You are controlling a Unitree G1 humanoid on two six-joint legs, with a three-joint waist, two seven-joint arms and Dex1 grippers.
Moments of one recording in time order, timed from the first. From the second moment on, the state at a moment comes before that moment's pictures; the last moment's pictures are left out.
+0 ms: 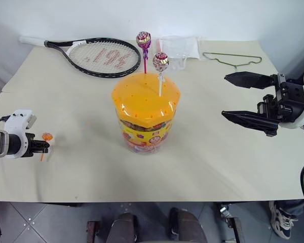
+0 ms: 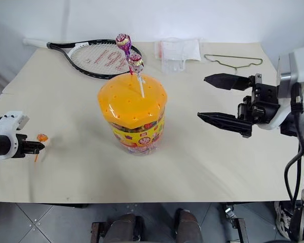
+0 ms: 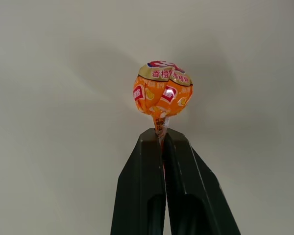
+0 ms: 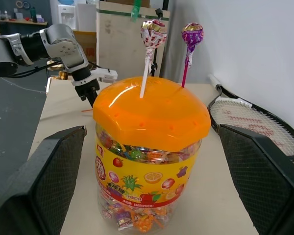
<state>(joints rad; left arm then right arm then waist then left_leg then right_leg) -0.55 1.10 0.15 0.18 -0.38 1.48 -0.55 -0.54 -0.90 -0.32 -0.25 0.94 0.55 1.17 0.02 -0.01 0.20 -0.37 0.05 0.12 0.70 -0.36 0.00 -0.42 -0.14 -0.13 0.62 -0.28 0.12</state>
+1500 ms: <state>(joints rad) -1.23 0.57 0.05 0.61 -0.53 0.50 -1.40 -0.38 -0.93 -0.50 -0.41 1.00 0.57 1.01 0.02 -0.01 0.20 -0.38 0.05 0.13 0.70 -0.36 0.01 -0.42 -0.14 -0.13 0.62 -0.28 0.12</state>
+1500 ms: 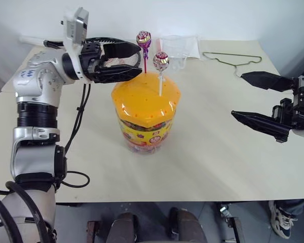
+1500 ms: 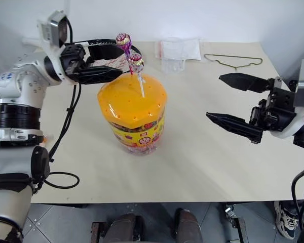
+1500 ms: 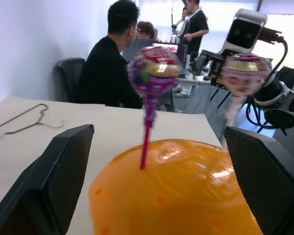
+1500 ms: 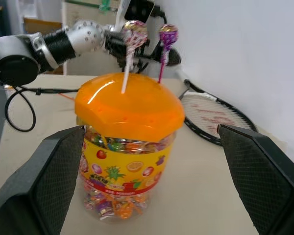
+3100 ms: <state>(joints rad) -1.26 0.91 -0.19 0.61 -0.05 1.08 -1.00 -0.38 -0.93 -0.51 -0.41 1.08 0.59 0.96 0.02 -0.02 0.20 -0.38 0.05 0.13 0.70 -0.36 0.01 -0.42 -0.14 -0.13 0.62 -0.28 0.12</state>
